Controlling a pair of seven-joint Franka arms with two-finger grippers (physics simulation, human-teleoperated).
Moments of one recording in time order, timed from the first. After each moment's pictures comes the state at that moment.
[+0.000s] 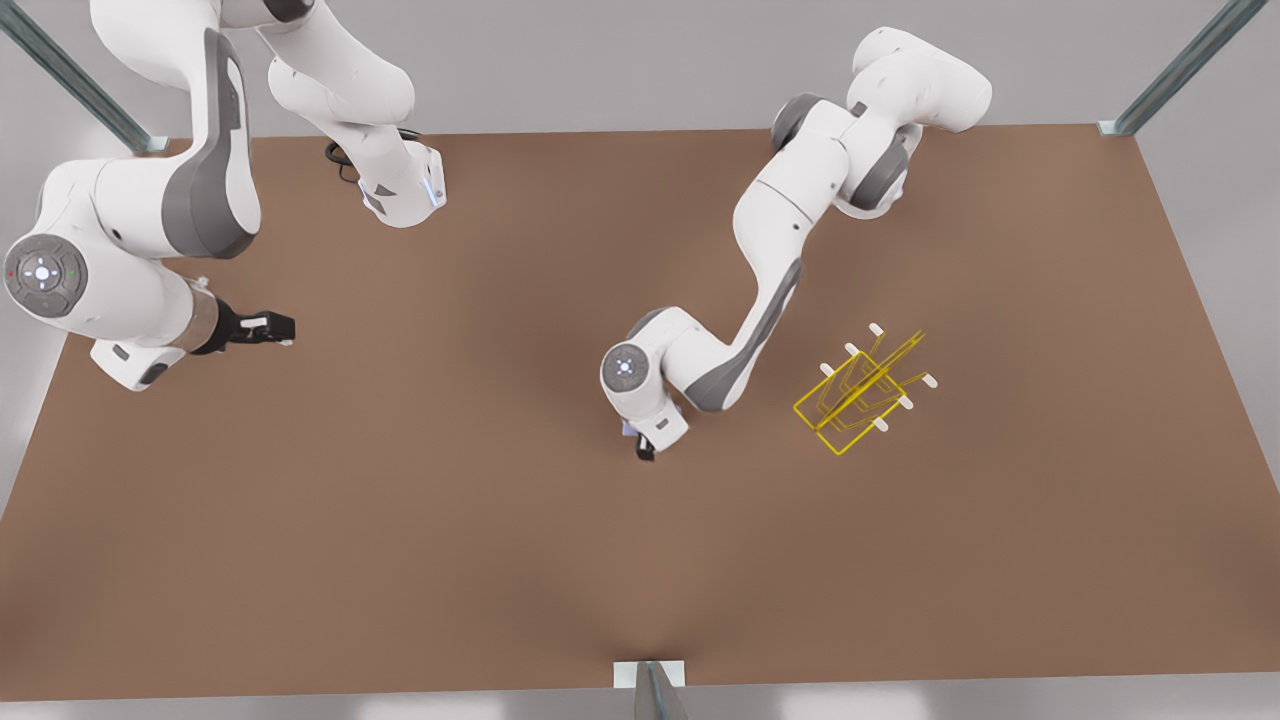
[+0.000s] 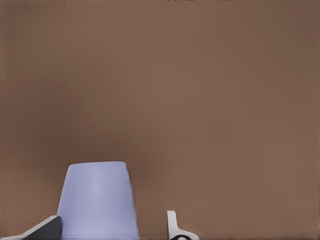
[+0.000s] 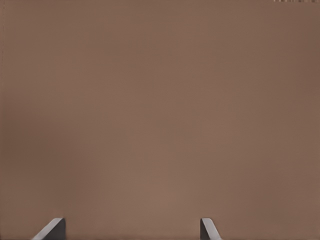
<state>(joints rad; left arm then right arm) -0.72 1.04 -0.06 -0.98 0.14 1.88 -2.21 -0.19 0.14 0.22 -1.53 -0.06 1.41 -0.07</state>
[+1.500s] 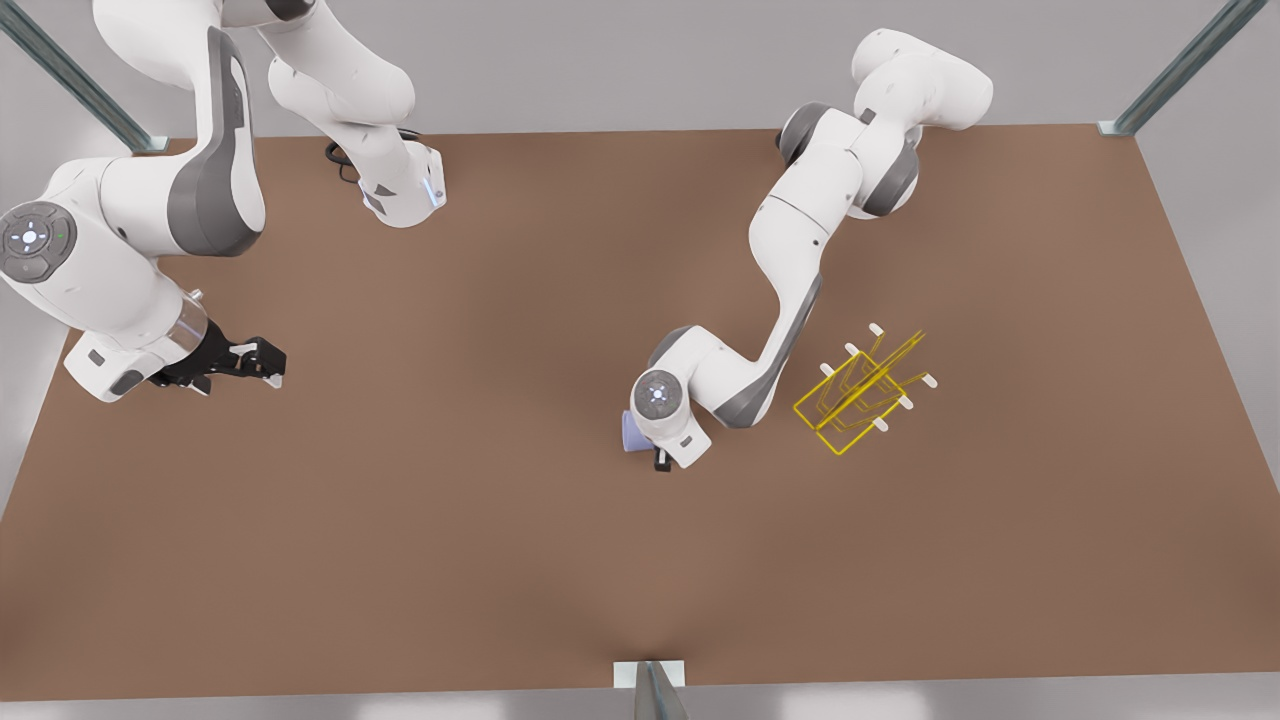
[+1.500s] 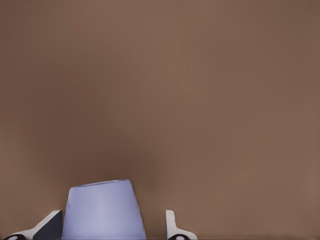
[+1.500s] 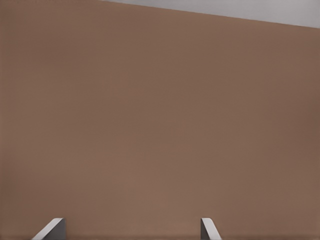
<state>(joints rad) -0.65 1.05 -0.06 -1.01 0.04 1.93 -2.19 -0.18 0.14 0.23 -1.53 -0.07 1.68 -0.05</state>
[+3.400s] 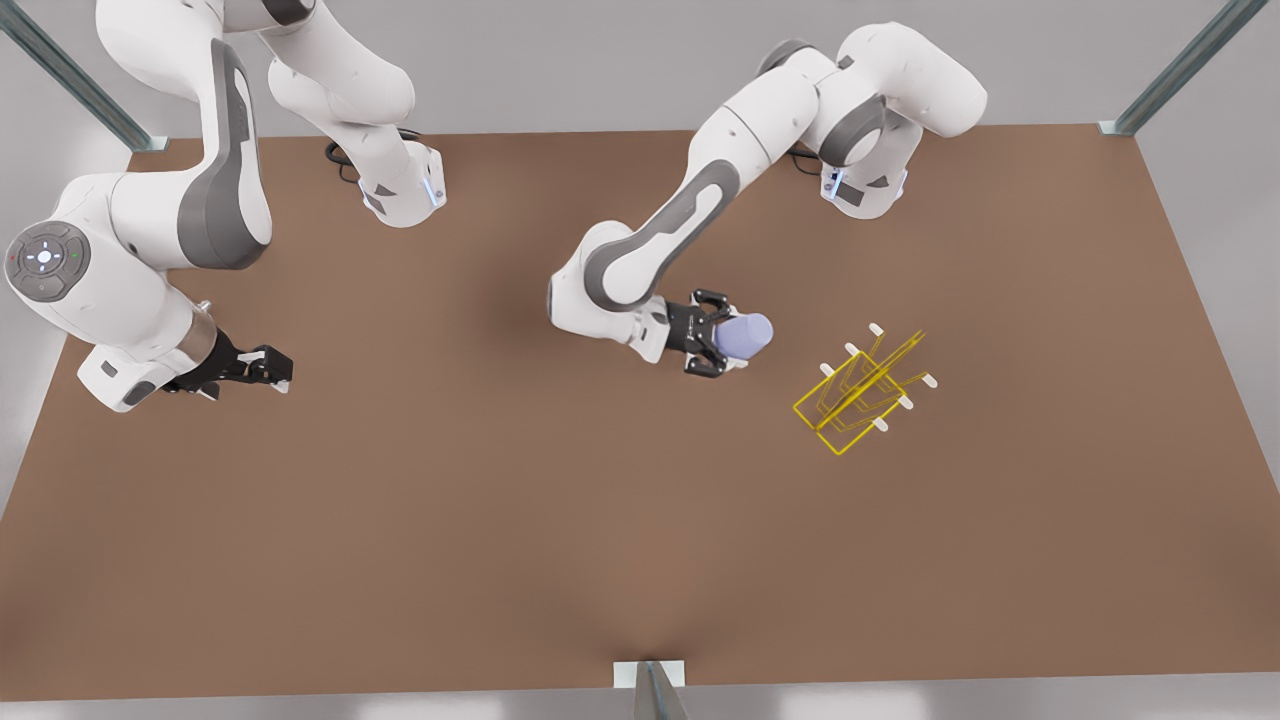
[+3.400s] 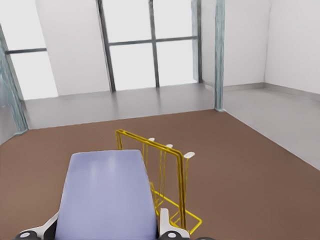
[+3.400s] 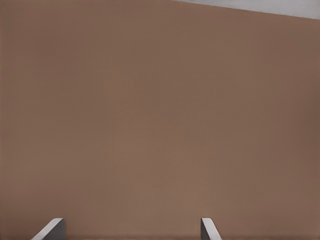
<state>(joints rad) -0.93 0.92 -0.05 -1.07 0.87 0.96 -2.30 -0.18 0.16 0.23 -1.54 -0.08 1.69 -0.05</state>
